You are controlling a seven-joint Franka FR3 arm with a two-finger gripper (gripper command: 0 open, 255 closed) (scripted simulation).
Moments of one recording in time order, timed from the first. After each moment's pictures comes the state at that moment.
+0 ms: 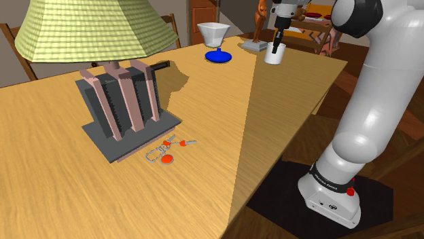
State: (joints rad) arm -0.14 0.20 -0.60 -1.54 0.13 1.72 -1.04
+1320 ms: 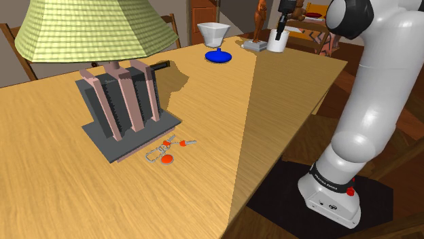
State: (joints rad) arm -0.17 0.25 -0.61 -1.31 0.16 1.53 -1.05
